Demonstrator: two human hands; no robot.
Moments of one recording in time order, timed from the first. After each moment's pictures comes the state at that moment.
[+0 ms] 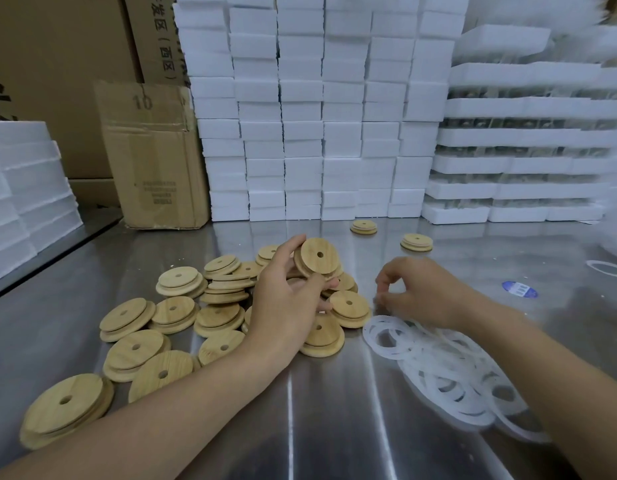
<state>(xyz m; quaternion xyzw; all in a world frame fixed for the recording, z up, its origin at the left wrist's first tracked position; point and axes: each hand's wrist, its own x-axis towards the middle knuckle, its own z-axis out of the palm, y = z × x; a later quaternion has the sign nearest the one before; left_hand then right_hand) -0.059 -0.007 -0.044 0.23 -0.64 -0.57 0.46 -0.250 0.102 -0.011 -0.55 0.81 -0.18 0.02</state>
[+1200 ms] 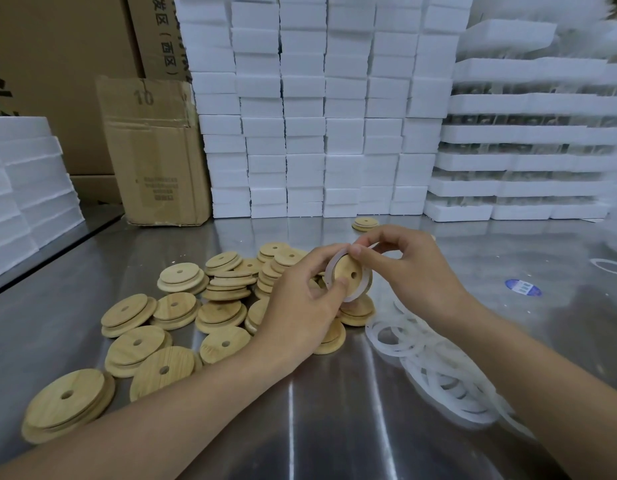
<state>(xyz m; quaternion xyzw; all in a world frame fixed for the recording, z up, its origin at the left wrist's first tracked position) -0.056 0.006 -0.040 0.18 -0.76 -0.48 0.41 -0.215 0.093 -0.006 -0.54 0.64 -0.55 0.06</state>
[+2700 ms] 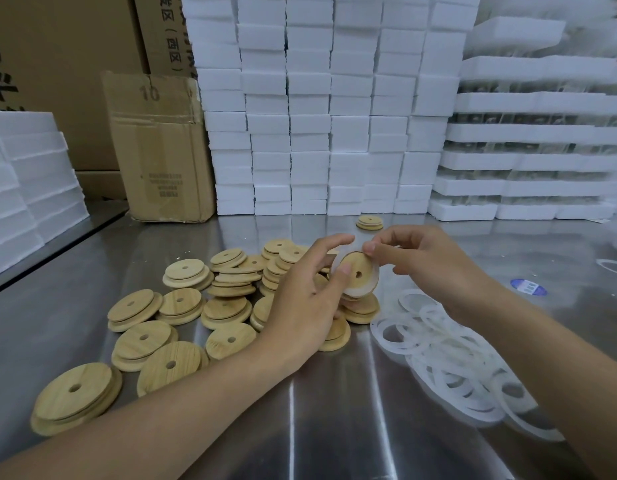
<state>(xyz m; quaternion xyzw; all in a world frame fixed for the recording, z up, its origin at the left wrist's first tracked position) -0.055 0.001 -0.046 0.15 -0.75 -0.49 0.42 -0.223 0.103 0.008 -0.50 0.65 -0.53 0.19</state>
